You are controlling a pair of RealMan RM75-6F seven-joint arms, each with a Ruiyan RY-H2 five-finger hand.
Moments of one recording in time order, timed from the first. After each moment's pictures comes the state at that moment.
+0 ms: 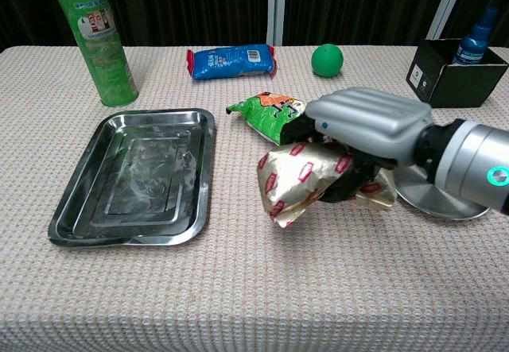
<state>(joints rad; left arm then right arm) -0.07 -1.37 -0.02 -1.29 1.38 1.47 -0.11 0.67 -1.58 0.09 -1.61 -1.43 0.93 -0.38</state>
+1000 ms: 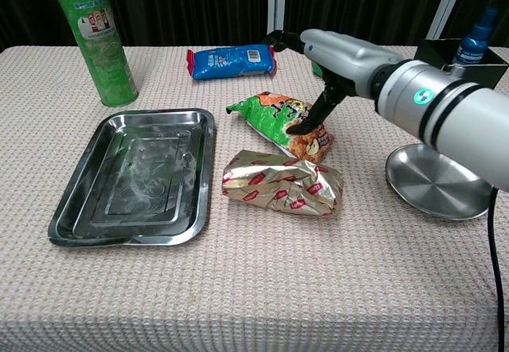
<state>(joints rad) -0.05 -1.38 -0.03 -1.24 1.40 1.44 -0.16 0.77 -1.74 0.30 -1.50 -1.03 1.00 -0.43</state>
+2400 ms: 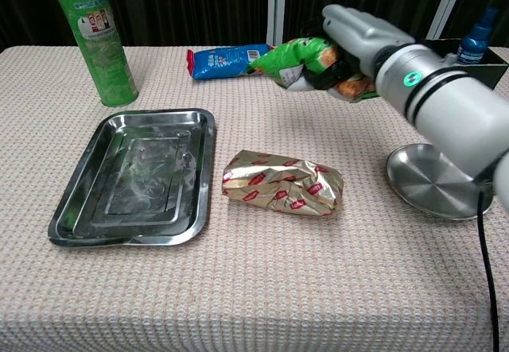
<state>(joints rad) -0.05 -1.39 -0.03 -1.21 1.42 1.40 -0.19 0.77 -1.75 0.32 -1.45 -1.01 1.16 -0.43</state>
